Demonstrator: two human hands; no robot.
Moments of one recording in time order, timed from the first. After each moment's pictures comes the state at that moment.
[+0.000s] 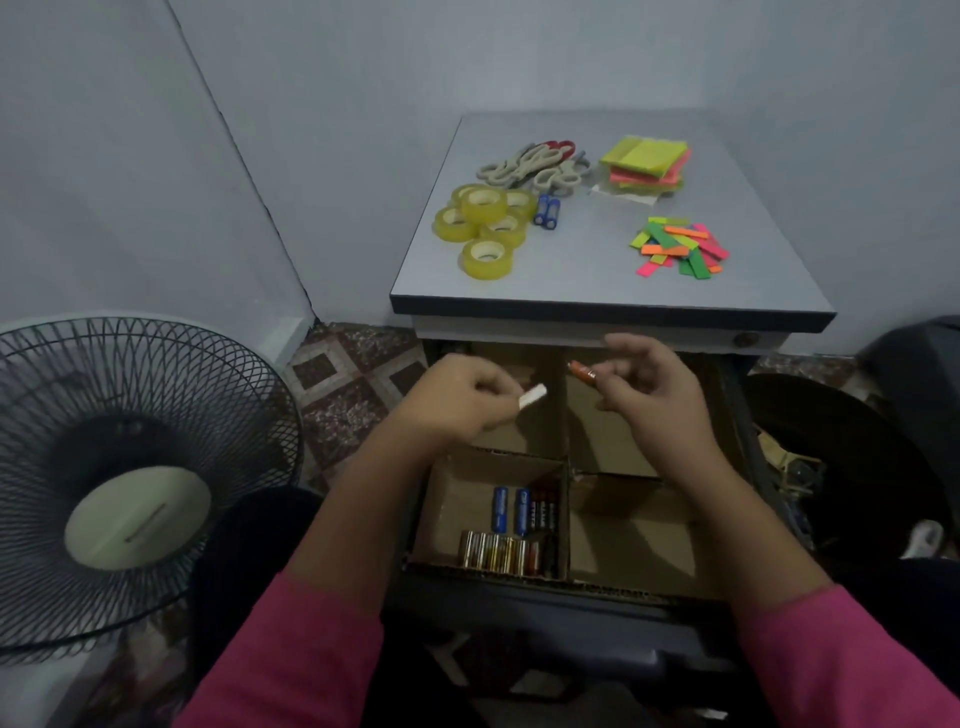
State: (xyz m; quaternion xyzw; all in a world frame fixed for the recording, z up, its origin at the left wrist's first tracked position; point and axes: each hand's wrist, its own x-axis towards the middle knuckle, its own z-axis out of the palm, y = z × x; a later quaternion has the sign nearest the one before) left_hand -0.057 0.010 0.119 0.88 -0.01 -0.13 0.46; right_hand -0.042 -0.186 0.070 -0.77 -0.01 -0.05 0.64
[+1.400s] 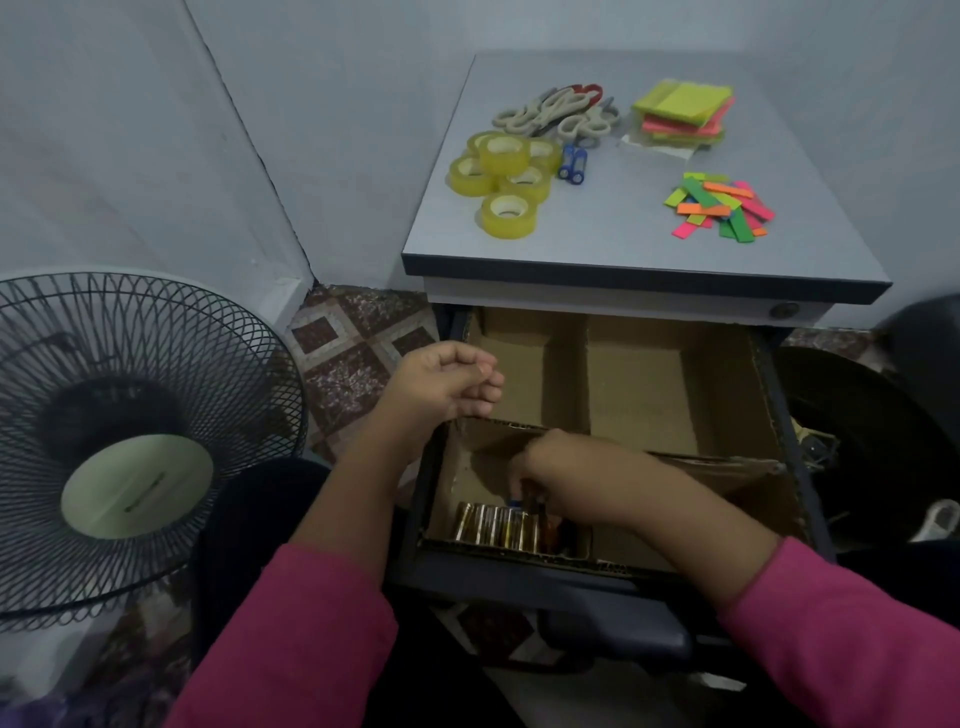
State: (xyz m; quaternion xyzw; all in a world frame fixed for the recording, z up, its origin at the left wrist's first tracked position) left_hand -0.041 0.049 0.047 0.68 0.07 -0.10 0.72; right_hand -0.056 -0.125 0.054 -0.88 -0.36 0.30 0.08
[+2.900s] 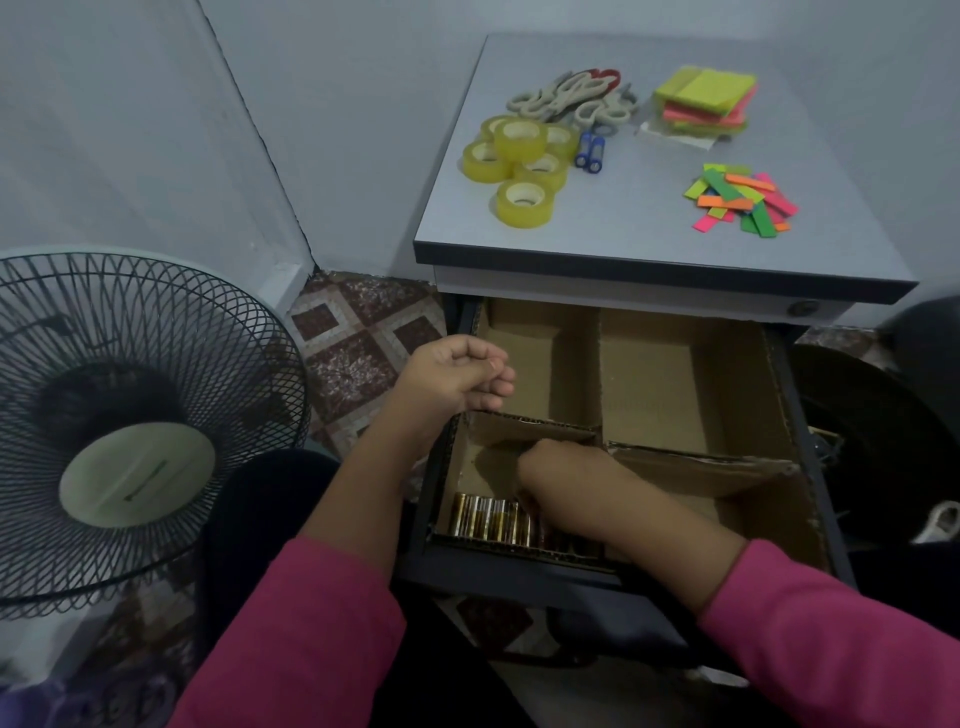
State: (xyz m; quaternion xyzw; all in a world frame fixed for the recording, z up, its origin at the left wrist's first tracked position) left_hand -0.039 0.049 0.038 0.67 0.05 -0.09 0.73; right_hand -0.069 -0.106 0.036 -0.92 -0.31 0.26 -0.02
